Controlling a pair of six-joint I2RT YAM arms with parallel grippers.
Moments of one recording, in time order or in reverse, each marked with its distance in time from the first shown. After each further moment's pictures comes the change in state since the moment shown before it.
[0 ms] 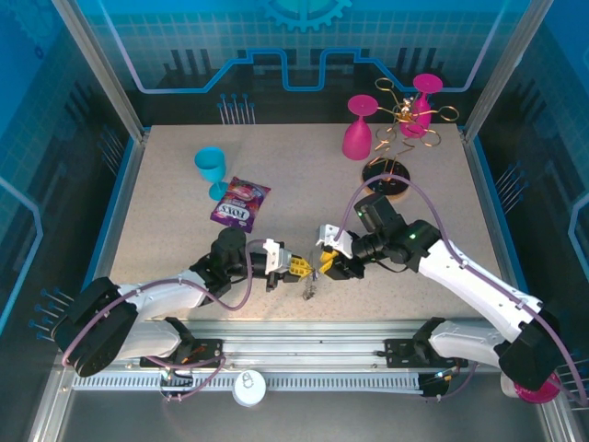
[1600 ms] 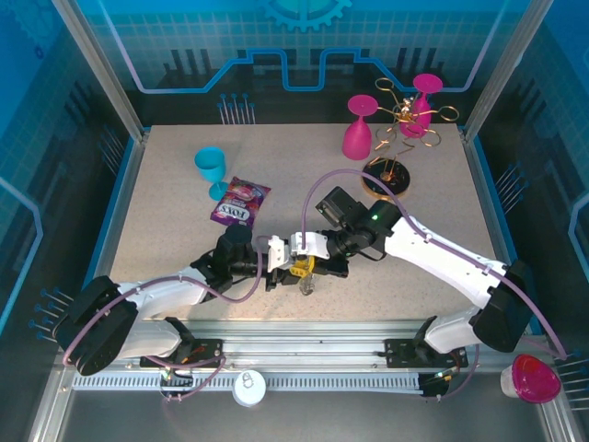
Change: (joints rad) left arm 0.005 0.010 0.038 -0.190 -0.069 0.017; right arm 0.159 0.253 0.273 -0.241 0.227 -0.157
